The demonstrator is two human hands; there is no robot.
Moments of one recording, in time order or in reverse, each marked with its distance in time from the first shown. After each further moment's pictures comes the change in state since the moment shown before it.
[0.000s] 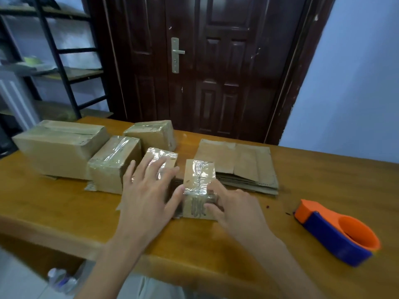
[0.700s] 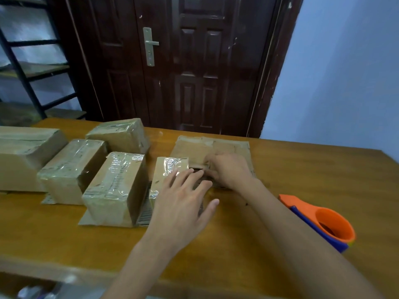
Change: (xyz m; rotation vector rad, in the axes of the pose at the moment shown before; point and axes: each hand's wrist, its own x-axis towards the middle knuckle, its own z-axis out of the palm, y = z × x) left_hand 0.028 0.102 0.049 -0.059 -0.159 0.260; right_hand 0.106 0.117 0.012 -0.236 -0.072 0.121
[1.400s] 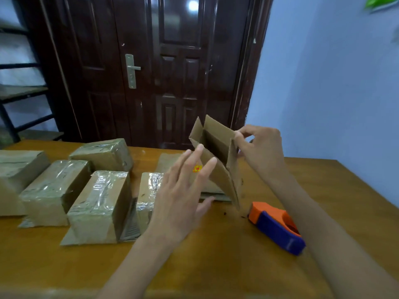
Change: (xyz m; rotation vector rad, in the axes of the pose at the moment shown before) left_hand 0.027 0.029 -0.032 -0.163 0.314 0.132; right_hand -0.079 0.042 -0.142 0.474 0.665 0.217
